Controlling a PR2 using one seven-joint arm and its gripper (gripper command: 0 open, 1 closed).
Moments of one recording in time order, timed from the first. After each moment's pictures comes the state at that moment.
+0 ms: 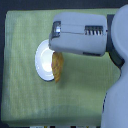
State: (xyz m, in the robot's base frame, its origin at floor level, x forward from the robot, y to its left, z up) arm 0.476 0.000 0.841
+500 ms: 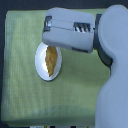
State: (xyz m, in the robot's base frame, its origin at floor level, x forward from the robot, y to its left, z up) arm 0.504 0.043 0.813
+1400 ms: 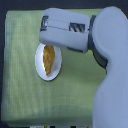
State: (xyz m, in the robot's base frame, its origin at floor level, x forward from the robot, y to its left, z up) arm 0.514 0.064 0.791
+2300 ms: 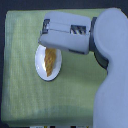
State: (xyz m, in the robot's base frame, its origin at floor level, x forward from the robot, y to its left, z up) arm 0.506 0.057 0.783
